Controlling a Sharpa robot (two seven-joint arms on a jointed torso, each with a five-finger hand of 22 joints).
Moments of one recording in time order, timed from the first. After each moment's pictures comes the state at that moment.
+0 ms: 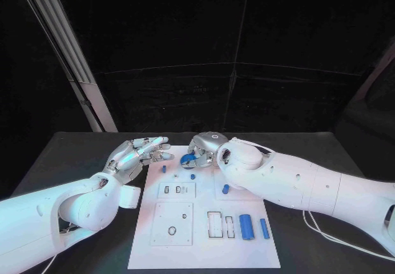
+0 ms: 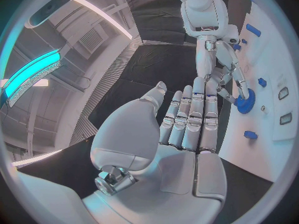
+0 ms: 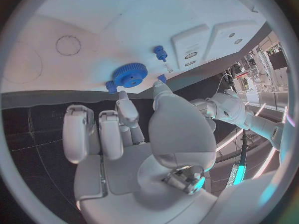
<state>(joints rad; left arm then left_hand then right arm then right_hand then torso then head) 1.27 -0.89 -0.17 1.61 0.15 -0.18 0.57 1.28 0.05 0.14 0.02 0.06 0.94 0.22 0.11 0.07 1.05 0.16 0.15 0.07 1.10 0.11 0.30 0.13 0.17 0.88 0.23 0.35 0.14 1.15 -0.49 0.11 1.27 -1.76 -0.23 -0.26 1.13 -0.09 -0.03 0.29 0.29 0.95 0.16 0.07 0.07 1.36 0.07 1.16 1.17 1.46 -0.01 1.50 1.31 0.06 1.43 0.11 1.50 1.31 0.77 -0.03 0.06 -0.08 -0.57</state>
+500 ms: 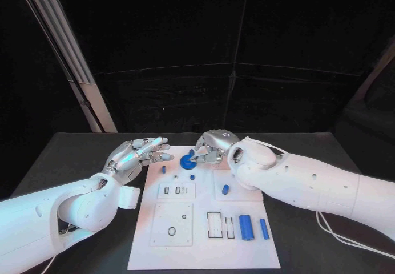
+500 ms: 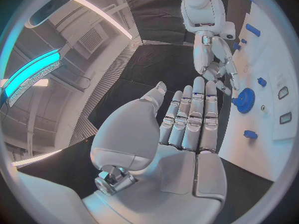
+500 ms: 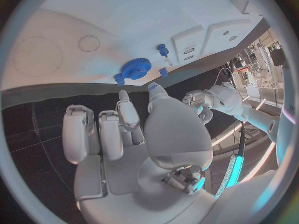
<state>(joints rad) 1.27 -0.89 -0.17 1.61 0.15 -0.18 0.57 1.28 0.06 0.14 0.02 0.06 0.94 0.22 0.11 0.07 1.05 0.16 0.15 0.07 1.10 0.11 0.30 0.13 0.17 0.88 0.23 0.35 0.13 1.15 -0.60 0.11 1.35 -1.69 -0.32 -0.21 1.22 -0.03 -0.07 0.26 0.38 0.96 0.15 0.07 0.07 1.37 0.07 1.21 1.22 1.46 -0.01 1.50 1.31 0.06 1.44 0.11 1.50 1.31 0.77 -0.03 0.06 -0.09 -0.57</state>
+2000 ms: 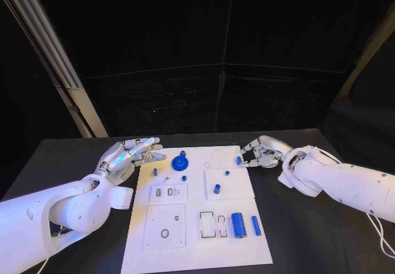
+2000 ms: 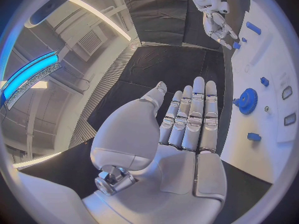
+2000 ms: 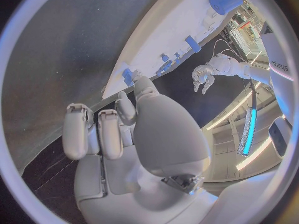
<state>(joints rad) 1.27 -0.89 -0.17 1.59 0.15 -0.17 0.57 1.28 0.06 0.14 0.01 0.06 0.94 0.22 0.11 0.07 1.05 0.16 0.15 0.07 1.10 0.11 0.30 0.13 0.17 0.88 0.23 0.35 0.13 1.07 -0.94 0.11 1.34 -1.20 -0.33 0.08 1.46 -0.06 -0.06 0.10 0.28 0.93 0.16 0.07 0.07 1.34 0.07 1.15 1.17 1.46 -0.01 1.47 1.31 0.06 1.40 0.11 1.48 1.31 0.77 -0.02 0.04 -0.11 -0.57</state>
